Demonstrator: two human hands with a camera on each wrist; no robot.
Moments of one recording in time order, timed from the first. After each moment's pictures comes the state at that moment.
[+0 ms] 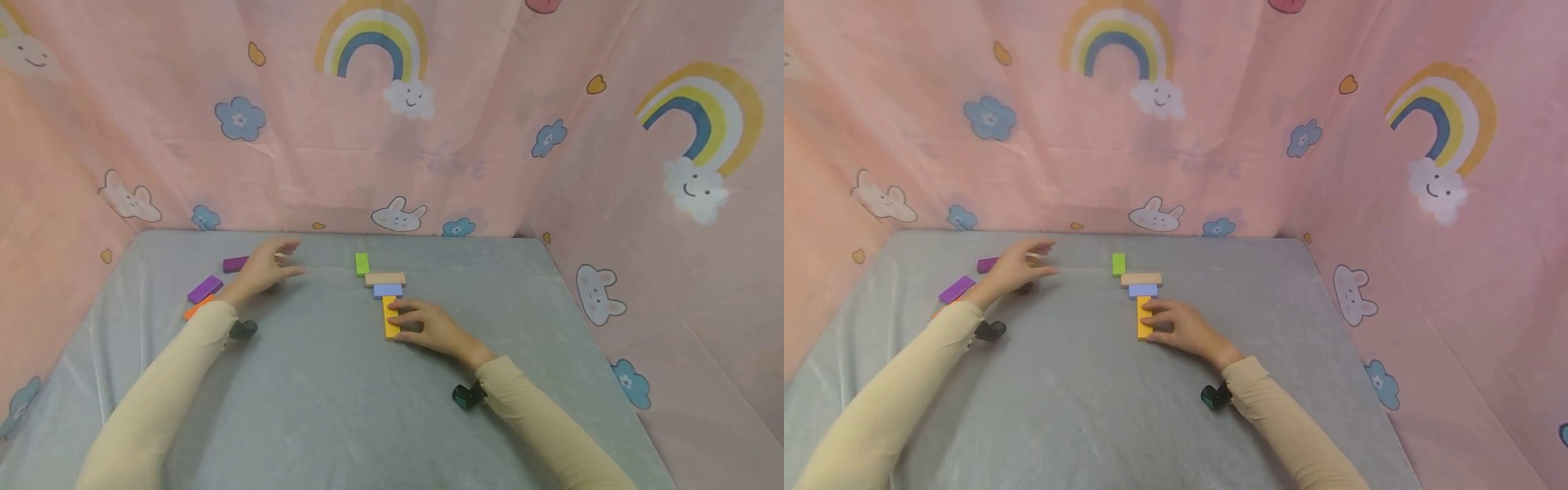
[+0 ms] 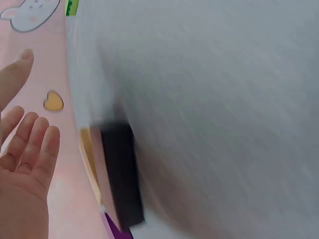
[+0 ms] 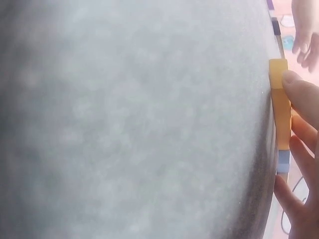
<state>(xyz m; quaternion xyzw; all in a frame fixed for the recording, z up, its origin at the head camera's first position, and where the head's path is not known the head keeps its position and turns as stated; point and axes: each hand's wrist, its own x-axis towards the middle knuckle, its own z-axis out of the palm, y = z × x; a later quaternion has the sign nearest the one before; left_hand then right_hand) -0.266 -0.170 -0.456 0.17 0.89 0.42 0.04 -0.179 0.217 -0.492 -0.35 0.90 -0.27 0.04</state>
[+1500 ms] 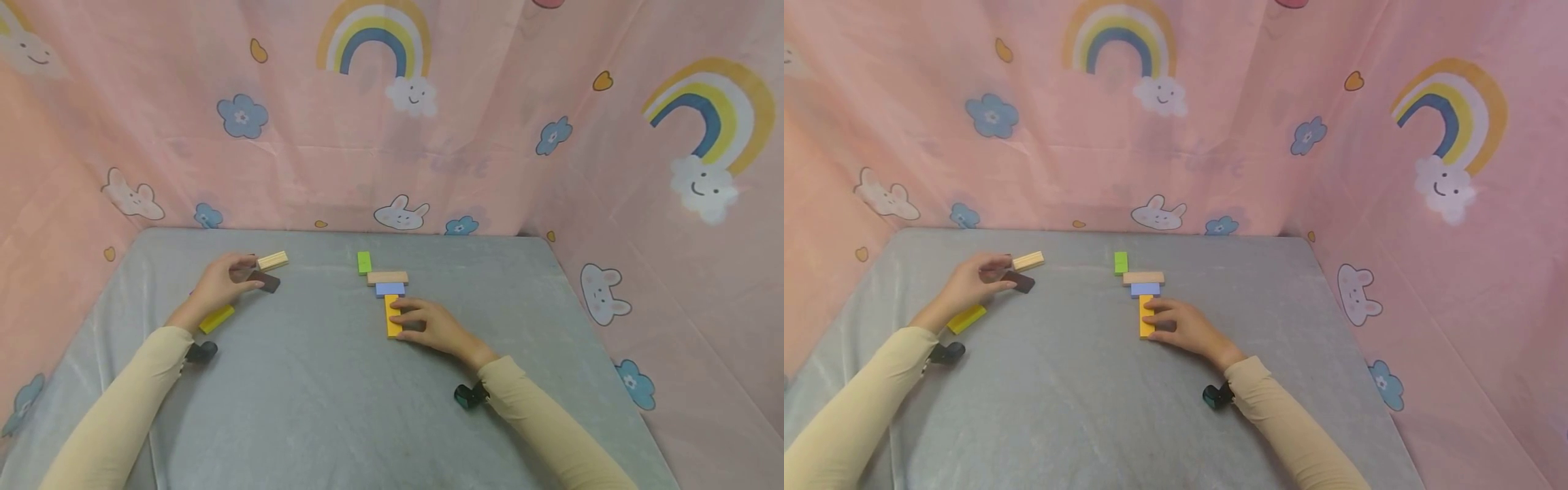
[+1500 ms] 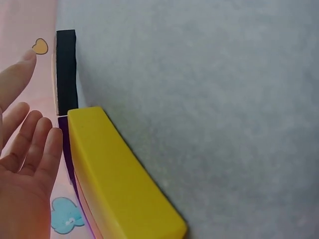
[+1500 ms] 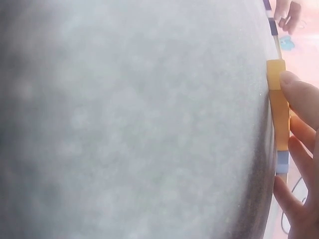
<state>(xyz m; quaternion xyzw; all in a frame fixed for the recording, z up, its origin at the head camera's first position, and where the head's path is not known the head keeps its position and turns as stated) -0.224 -0.242 -0.465 0.10 0.91 0.40 0.03 -0.179 0.216 -0.492 -0.35 0.90 -0.27 0.04</state>
